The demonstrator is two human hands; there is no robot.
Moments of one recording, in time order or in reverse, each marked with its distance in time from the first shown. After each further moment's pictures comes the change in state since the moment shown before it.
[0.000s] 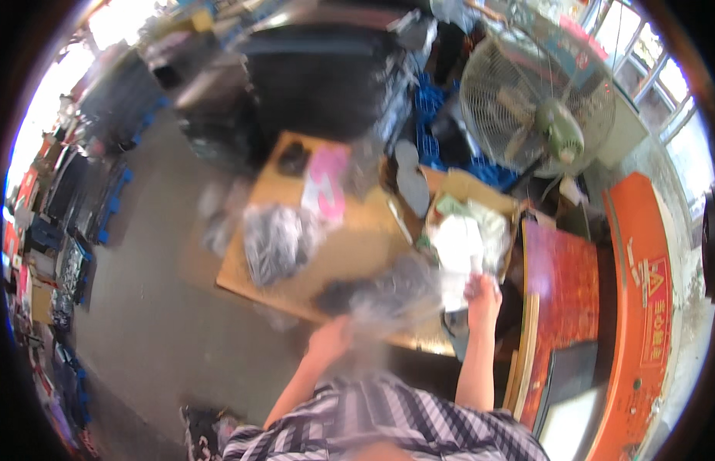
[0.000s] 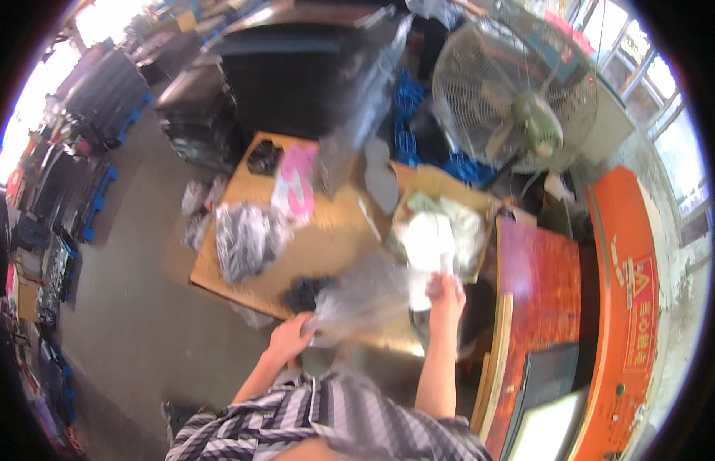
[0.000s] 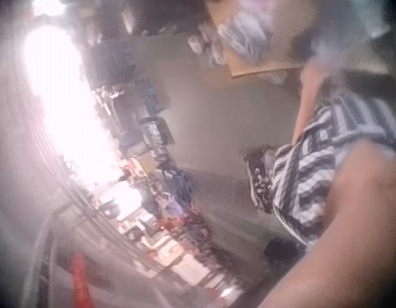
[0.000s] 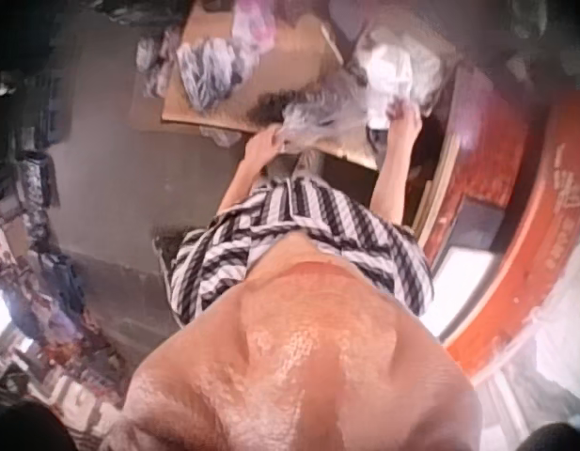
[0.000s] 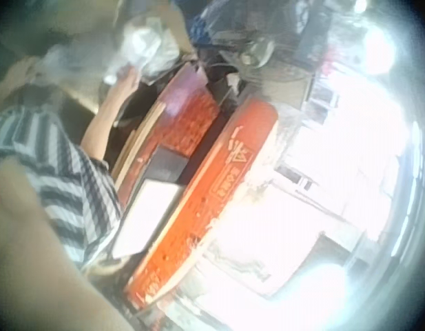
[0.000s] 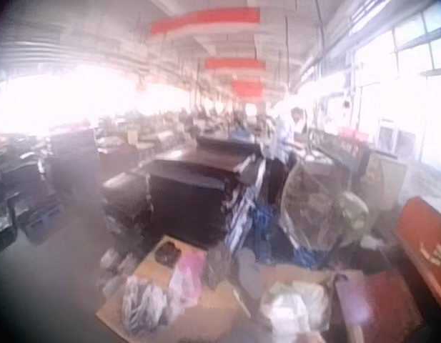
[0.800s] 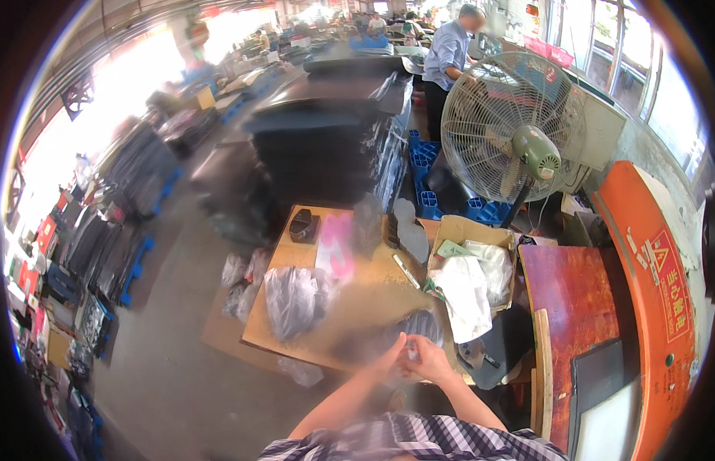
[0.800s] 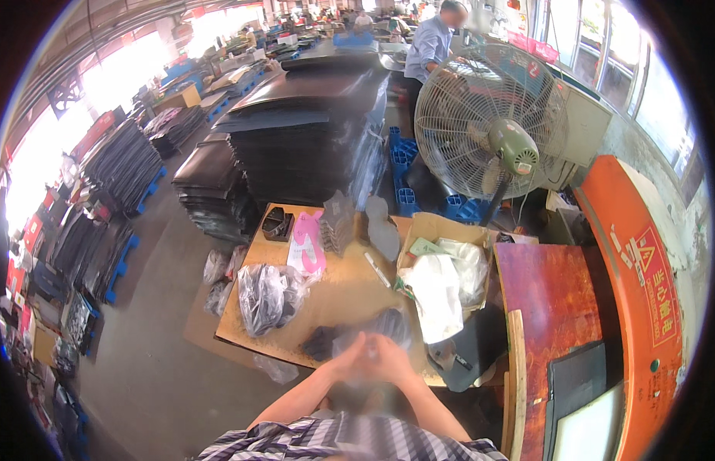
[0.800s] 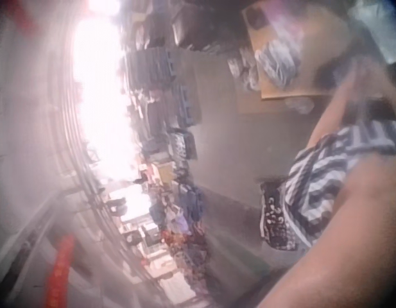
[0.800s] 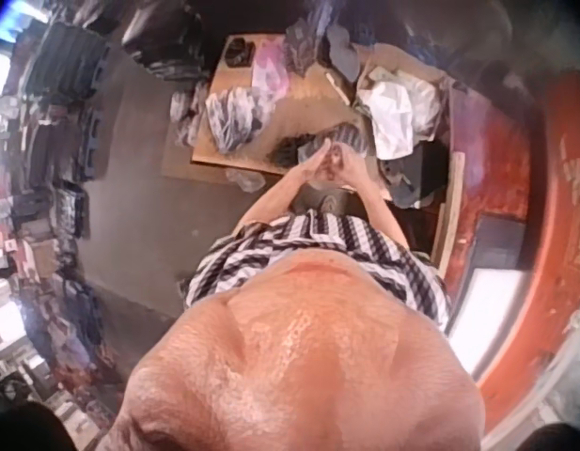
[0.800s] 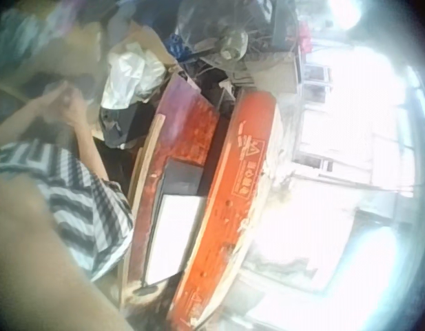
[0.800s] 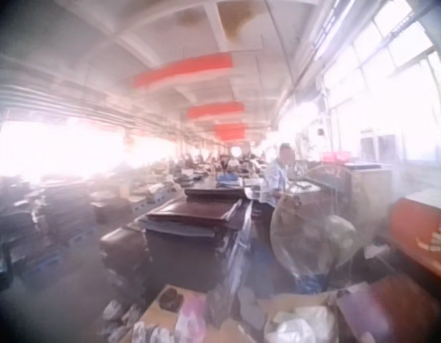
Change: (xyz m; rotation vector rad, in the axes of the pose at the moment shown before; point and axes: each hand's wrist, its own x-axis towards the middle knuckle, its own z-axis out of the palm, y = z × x) left_hand 0.065 0.045 0.059 -1.381 -0.940 -0.189; right_hand -0.081 0.070 0.021 -0.997 -0.701 -0.541
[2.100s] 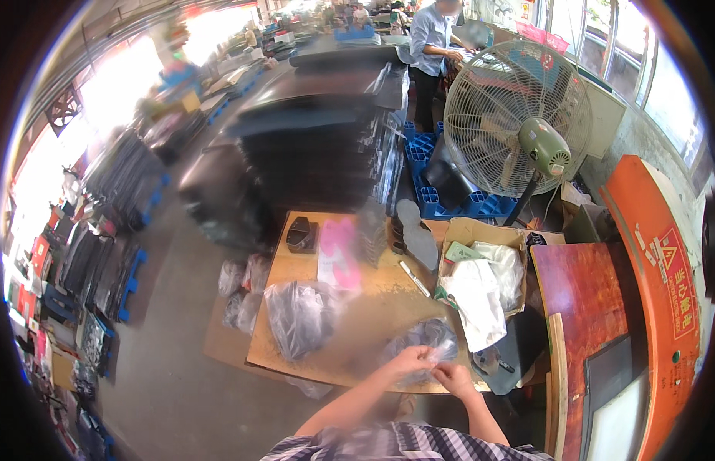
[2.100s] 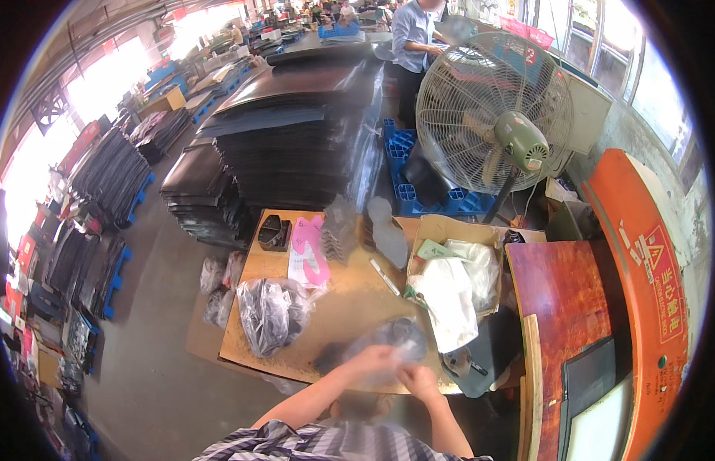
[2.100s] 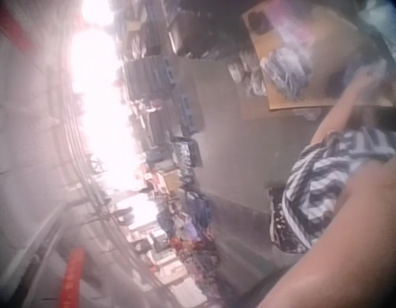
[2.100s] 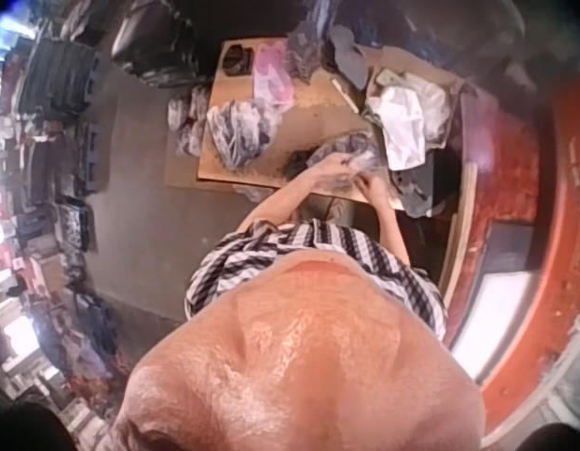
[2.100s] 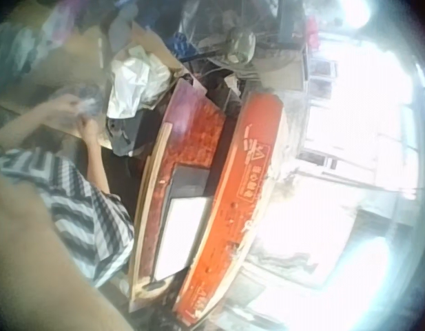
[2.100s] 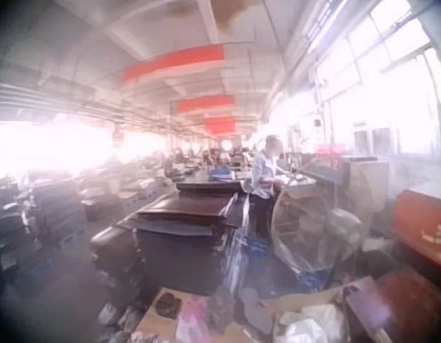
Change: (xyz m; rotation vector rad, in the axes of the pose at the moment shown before) left_hand 0.030 0.041 -0.013 0.774 0.069 0.185; right_hand -0.016 0.050 0.015 -0.081 -0.054 0.389
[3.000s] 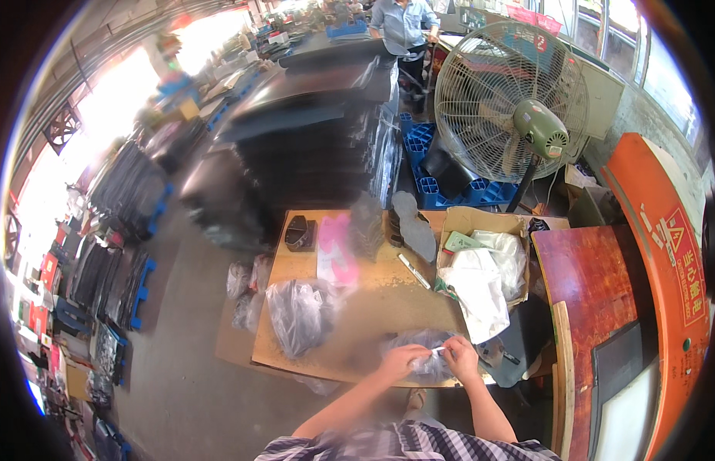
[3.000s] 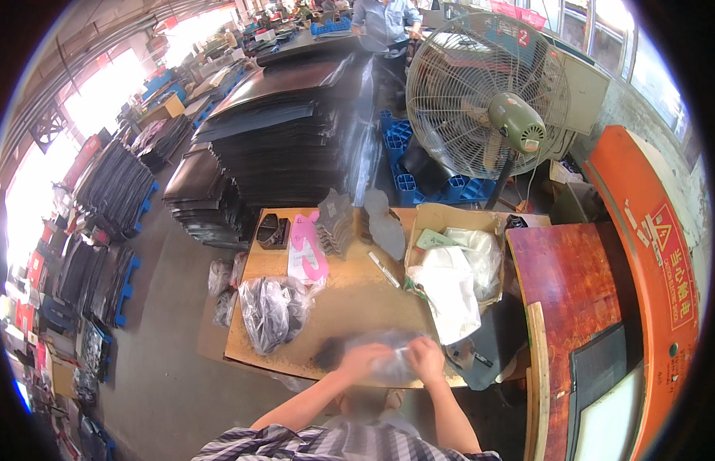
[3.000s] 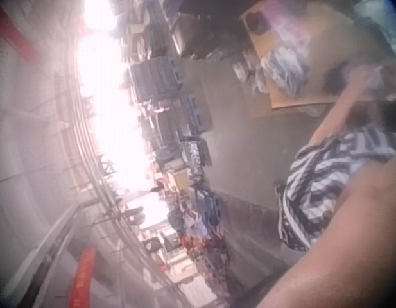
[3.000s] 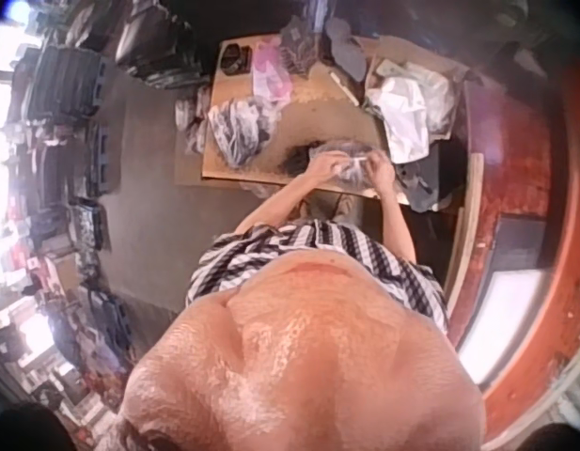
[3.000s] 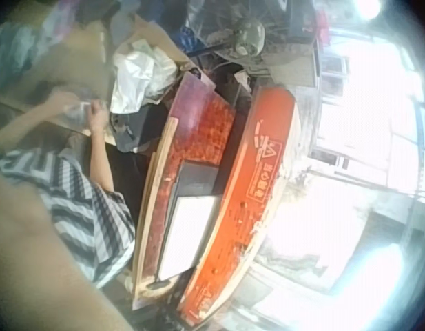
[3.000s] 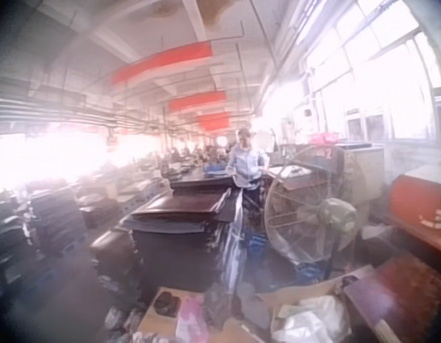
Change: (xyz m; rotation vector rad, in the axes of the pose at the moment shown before) left_hand -0.022 -0.017 0.003 0.755 0.306 0.486; right_hand 0.022 0.040 0.010 -0.070 0.418 -0.250
